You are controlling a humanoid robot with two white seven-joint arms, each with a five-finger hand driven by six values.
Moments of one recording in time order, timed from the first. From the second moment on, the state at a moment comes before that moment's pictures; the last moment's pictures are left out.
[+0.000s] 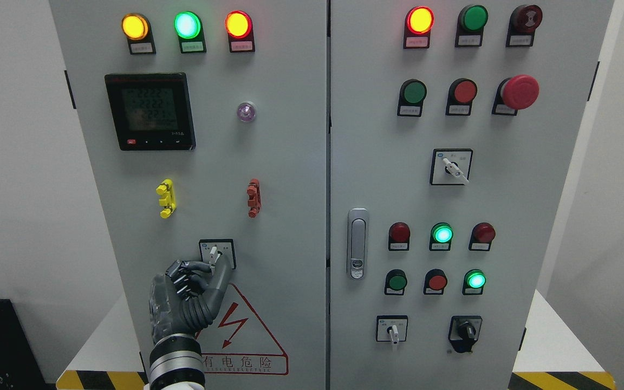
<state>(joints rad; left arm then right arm) -0.42 -0.15 -0.09 -1.90 -0.18 0.59 0.40 0.09 0.12 0.08 -0.13 0.00 0.02 -0.08</state>
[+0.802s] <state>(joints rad) -0.42 -0.15 -0.09 -1.90 -0.18 0.59 0.40 0.09 0.12 0.08 -0.13 0.00 0.02 -0.08</state>
